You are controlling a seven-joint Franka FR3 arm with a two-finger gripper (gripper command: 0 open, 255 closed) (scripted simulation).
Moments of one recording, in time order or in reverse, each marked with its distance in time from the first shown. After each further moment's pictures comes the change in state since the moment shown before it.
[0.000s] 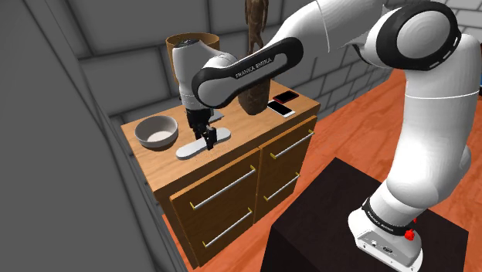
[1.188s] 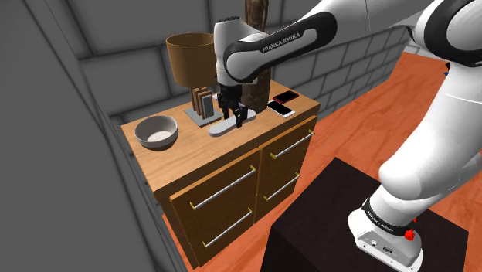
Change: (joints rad) arm -0.254 -0.276 0.002 -0.208 0.195 0.010 -0.301
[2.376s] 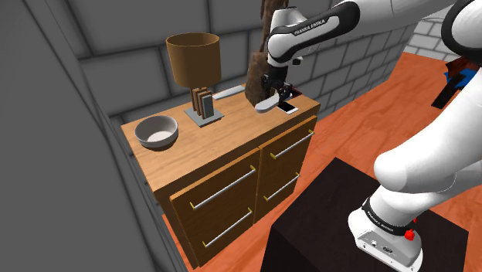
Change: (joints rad) arm -0.248 -0.177 -0.188 -0.151 0.117 0.050 -0.504
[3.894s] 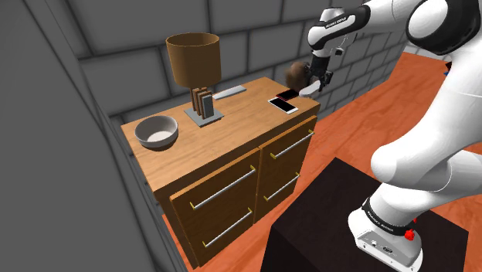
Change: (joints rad) arm -0.232 0.244 -0.226 0.251 -0.096 -0.045 -0.403
